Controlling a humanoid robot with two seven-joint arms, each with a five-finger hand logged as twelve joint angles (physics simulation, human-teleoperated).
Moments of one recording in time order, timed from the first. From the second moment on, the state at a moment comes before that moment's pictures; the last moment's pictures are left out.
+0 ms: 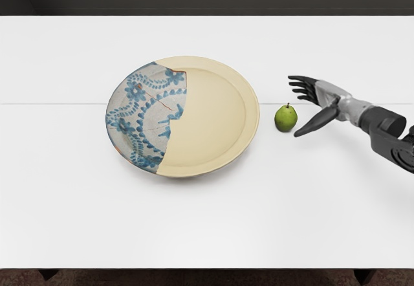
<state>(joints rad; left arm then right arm) -0.01 0.00 -0.13 -0.12 -0.05 -0.14 0.13 0.86 -0.53 0.23 0.80 -0.55 0.23 0.32</state>
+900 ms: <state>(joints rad) -0.01 0.00 -0.13 -0.12 -0.05 -0.14 0.13 0.84 -0.45 0.19 0.77 -0.57 0.16 0.39</state>
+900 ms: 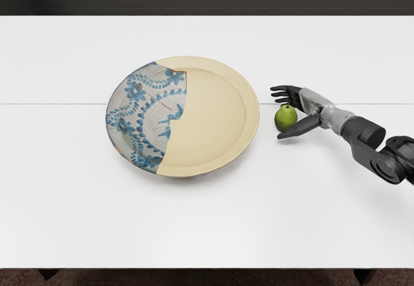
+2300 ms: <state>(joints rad) -0.01 0.00 -0.13 -0.12 -0.05 -0.14 0.13 0.82 -0.46 0.17 0.75 -0.58 0.20 0.51</state>
